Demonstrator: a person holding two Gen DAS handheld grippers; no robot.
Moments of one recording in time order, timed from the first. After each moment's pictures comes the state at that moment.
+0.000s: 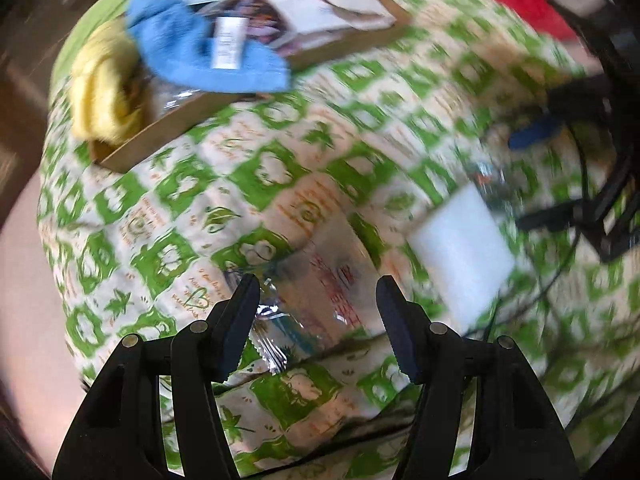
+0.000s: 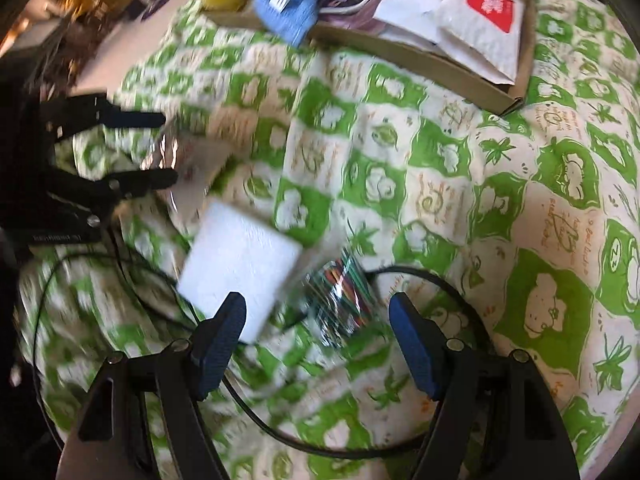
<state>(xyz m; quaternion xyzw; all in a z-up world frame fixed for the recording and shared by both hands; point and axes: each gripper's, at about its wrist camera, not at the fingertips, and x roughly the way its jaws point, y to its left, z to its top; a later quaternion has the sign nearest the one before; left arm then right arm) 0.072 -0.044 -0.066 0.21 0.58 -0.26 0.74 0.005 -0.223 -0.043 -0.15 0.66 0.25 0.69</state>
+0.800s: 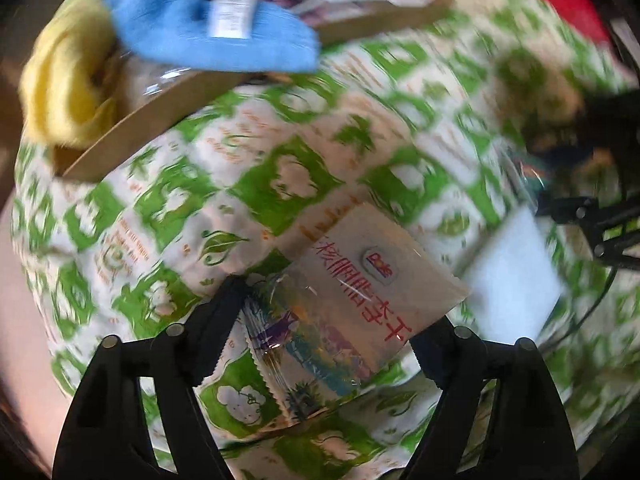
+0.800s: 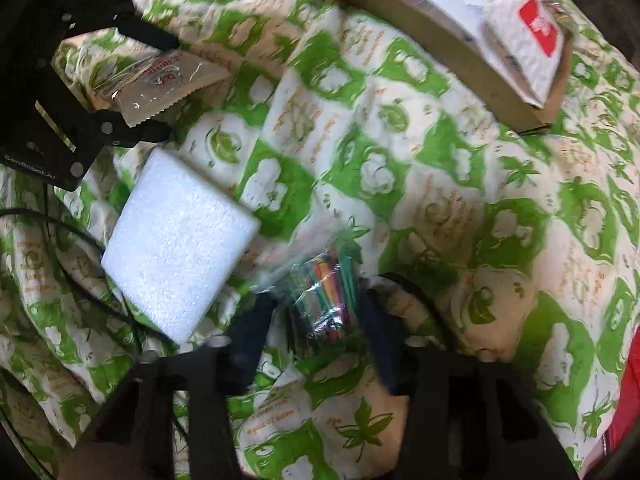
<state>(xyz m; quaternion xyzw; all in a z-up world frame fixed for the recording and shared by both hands) 0.116 -0.053 -0.115 0.17 0.61 -0.24 0.73 0.011 -0.189 -0.088 -0.25 0.63 0.21 0.70</state>
